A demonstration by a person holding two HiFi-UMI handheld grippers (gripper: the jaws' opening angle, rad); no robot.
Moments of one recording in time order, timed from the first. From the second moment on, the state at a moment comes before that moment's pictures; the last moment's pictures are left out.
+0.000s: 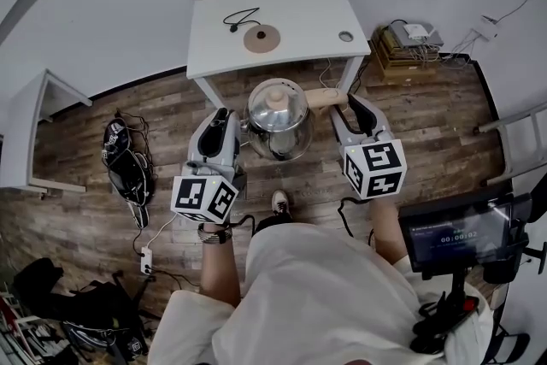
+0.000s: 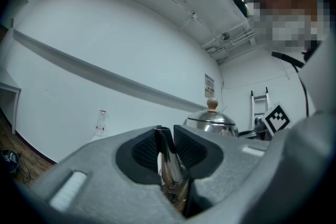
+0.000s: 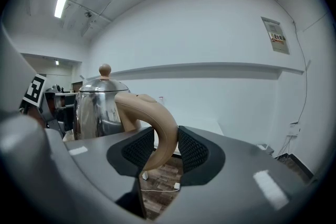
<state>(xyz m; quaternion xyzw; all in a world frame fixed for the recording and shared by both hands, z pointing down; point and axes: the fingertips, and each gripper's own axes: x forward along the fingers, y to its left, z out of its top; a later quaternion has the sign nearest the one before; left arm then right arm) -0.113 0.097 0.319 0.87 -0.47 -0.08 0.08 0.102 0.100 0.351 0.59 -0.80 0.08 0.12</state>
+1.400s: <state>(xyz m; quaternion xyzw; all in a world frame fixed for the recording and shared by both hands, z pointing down) -0.171 -0.084 0.351 0.88 -0.45 -0.07 0.11 0.043 -0.068 0.383 0.61 -0.78 0.11 0.14</state>
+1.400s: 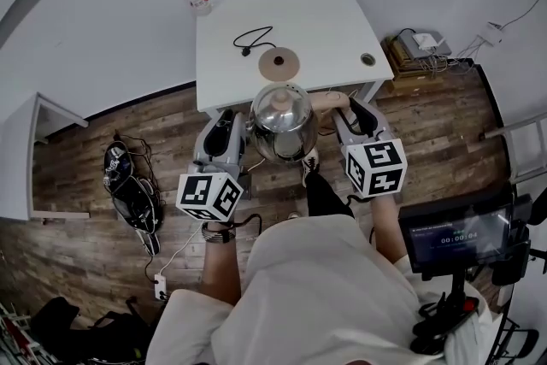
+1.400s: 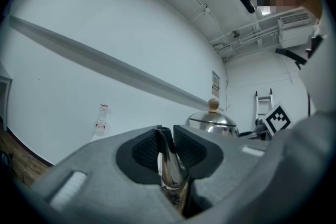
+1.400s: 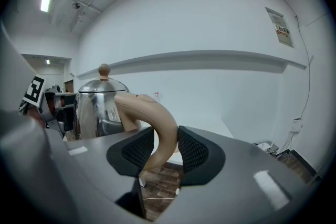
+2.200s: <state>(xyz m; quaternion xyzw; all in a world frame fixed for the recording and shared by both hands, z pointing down) -0.149 -0.203 0.369 0.87 -0.47 -0.05 0.12 0.065 -0.194 0.402 0.58 -0.79 0.13 0.15</state>
